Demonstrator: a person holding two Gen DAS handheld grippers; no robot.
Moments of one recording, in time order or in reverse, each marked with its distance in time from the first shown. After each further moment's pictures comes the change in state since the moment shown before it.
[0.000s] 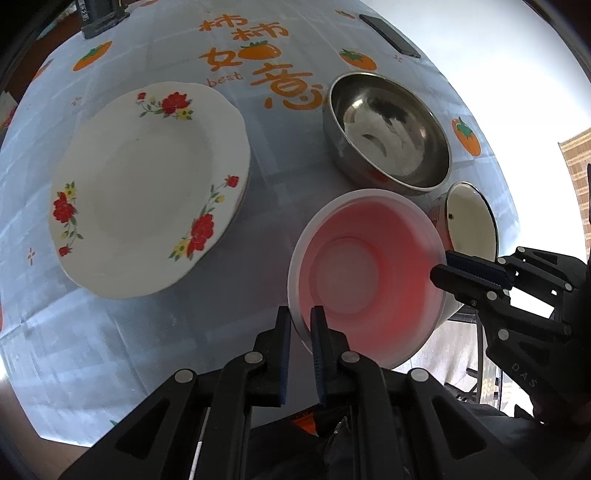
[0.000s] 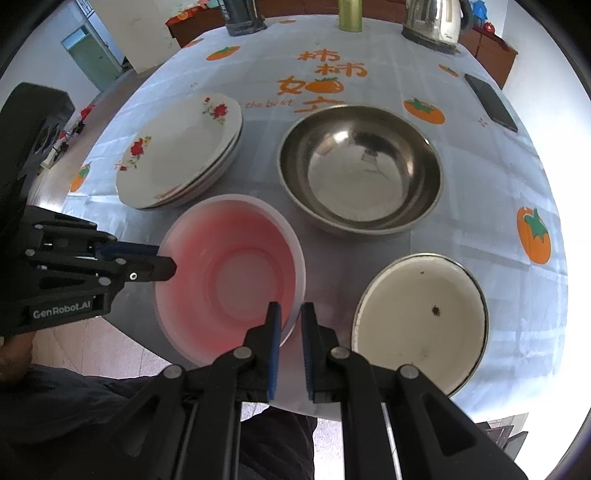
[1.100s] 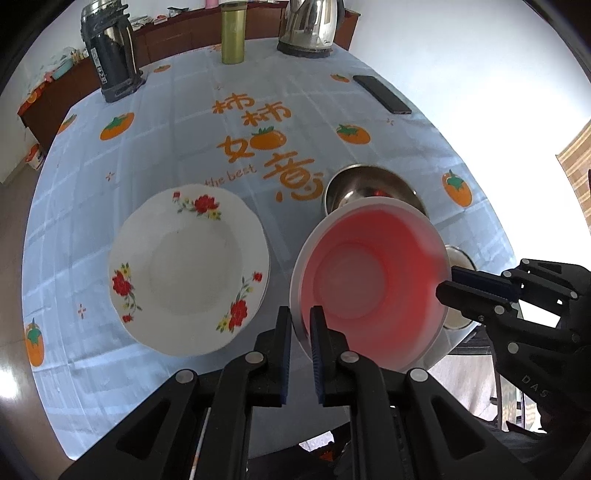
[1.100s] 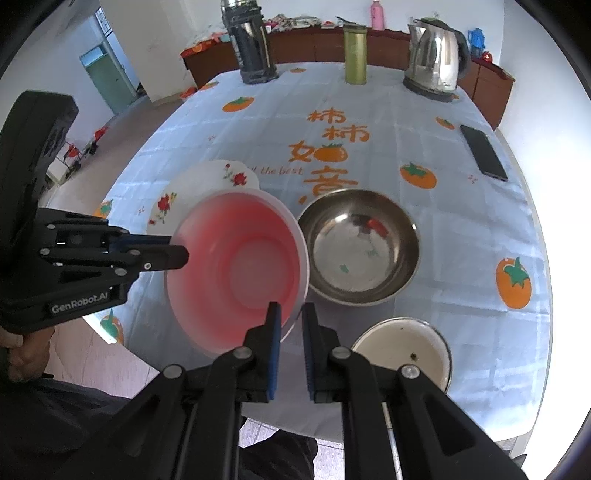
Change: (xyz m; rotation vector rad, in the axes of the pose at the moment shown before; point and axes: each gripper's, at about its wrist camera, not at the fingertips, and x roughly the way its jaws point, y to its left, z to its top) left arm -0.063 -0.013 0.024 0.048 -0.208 0.086; right arm -0.051 0.001 0.025 -0.018 -0.161 0.015
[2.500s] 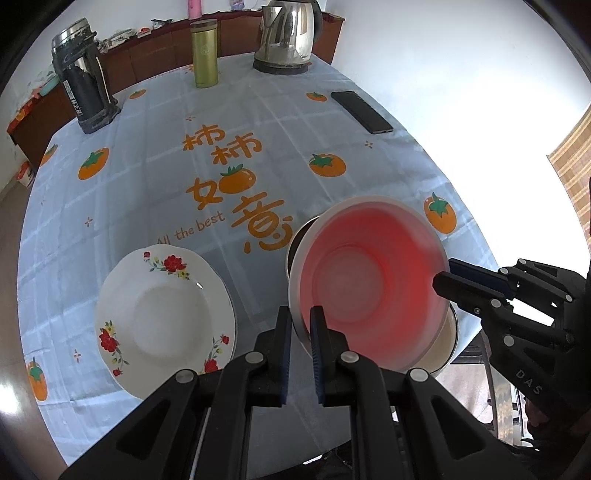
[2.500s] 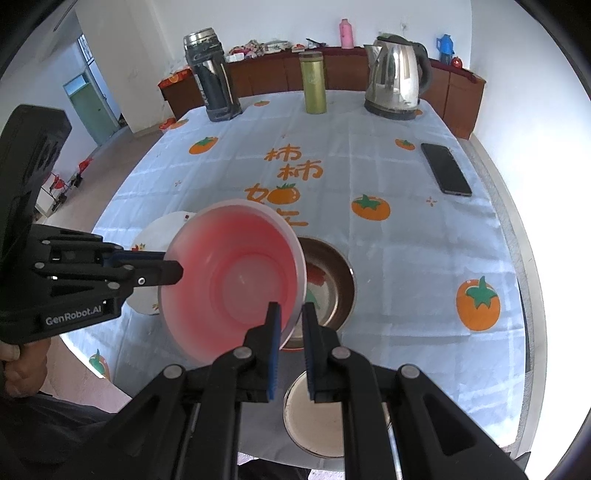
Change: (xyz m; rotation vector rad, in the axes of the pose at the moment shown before) left arm 0.001 -0.030 0.053 0.032 -0.020 -0.026; right arm -0.025 -0.049 0.024 0.066 -0.100 -0.048
